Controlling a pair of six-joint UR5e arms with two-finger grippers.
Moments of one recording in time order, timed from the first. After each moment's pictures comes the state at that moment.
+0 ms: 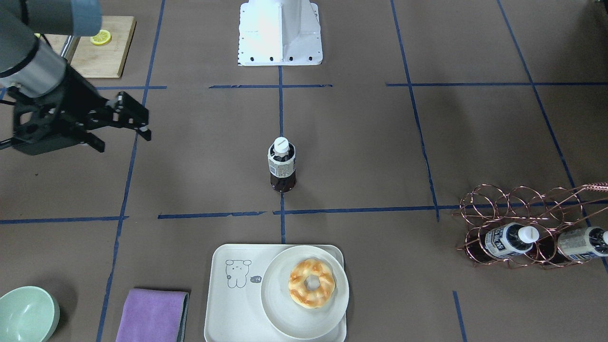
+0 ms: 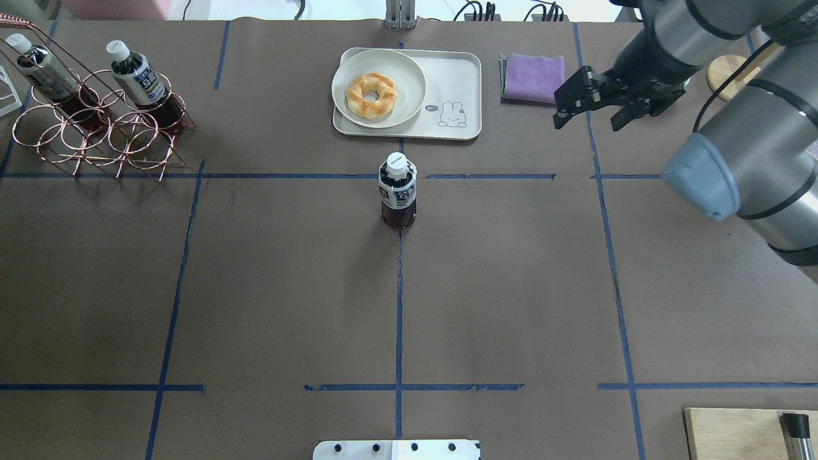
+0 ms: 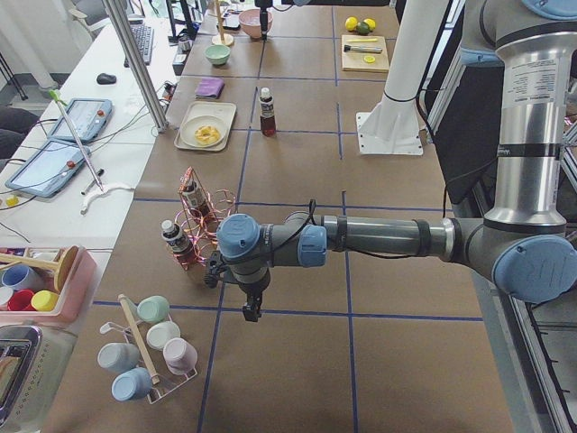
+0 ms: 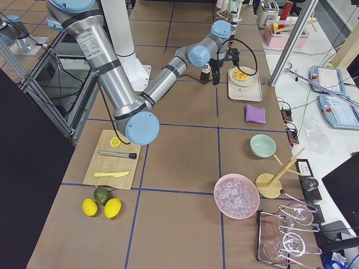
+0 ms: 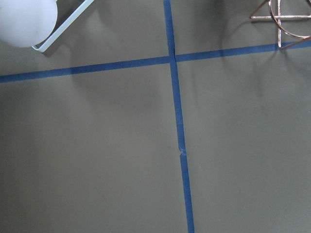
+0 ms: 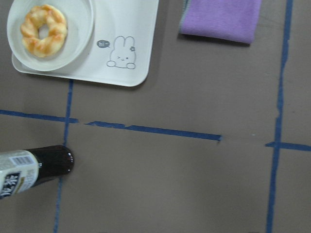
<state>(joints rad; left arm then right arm) -1.54 -1.52 -1.64 -1.52 -2.36 0.12 0.97 -1.02 1.90 -1.69 2.28 0.85</state>
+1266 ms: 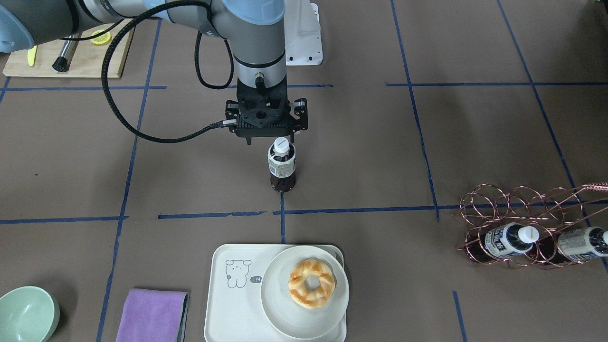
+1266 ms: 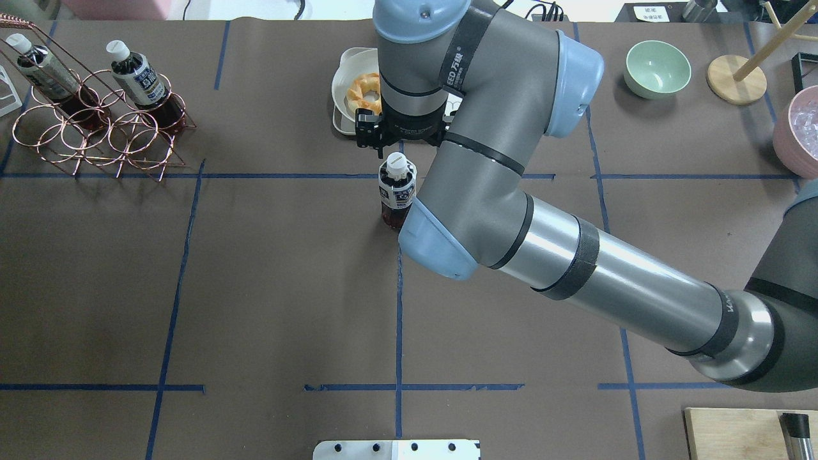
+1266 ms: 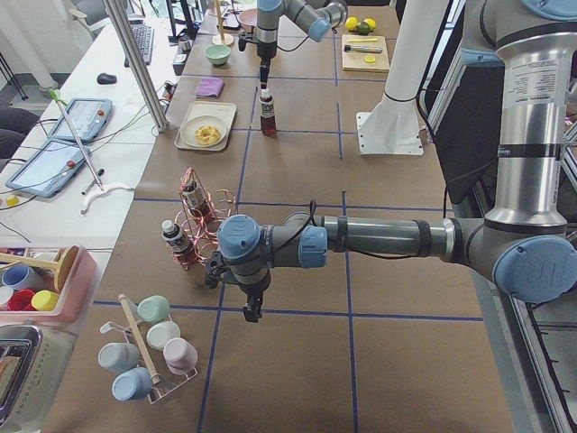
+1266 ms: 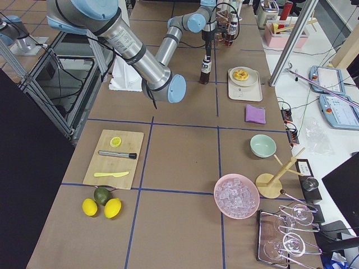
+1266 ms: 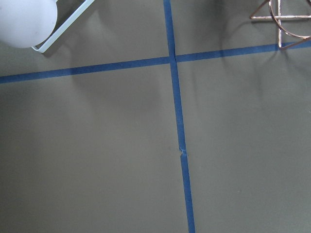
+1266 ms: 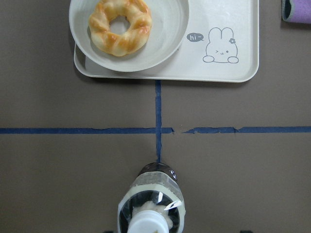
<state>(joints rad) -1.54 -1.52 -1.64 -1.52 -2.36 0.11 0.66 -0.59 1.61 -1.85 1.91 1.10</state>
